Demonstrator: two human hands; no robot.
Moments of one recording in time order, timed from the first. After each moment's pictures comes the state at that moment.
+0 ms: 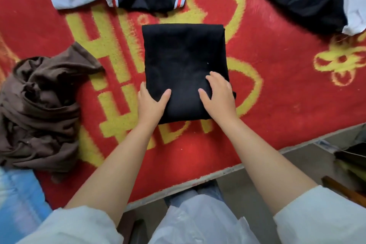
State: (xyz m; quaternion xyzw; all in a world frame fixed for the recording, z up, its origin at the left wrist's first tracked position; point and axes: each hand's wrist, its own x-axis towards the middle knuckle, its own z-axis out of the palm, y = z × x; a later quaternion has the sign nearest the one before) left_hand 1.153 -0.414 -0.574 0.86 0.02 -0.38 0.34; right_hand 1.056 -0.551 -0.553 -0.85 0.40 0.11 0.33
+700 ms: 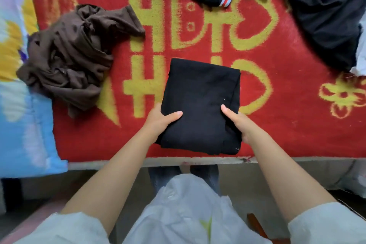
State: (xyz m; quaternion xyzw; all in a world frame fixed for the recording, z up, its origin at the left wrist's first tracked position) left_hand 1.086 -0.343 -0.524 0.69 0.19 -0.49 0.49; right_hand 0.995 -0.549 -0.515 -0.47 0.53 0.30 0.64
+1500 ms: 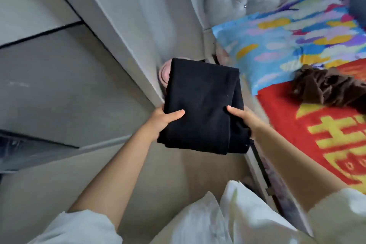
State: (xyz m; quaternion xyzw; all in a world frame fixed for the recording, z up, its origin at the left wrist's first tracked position) left_hand 0.594 -0.073 -0.234 0.57 0.47 0.10 0.67; right_hand 0.784 -0.200 -0.269 -0.55 -0.06 0.60 0.57
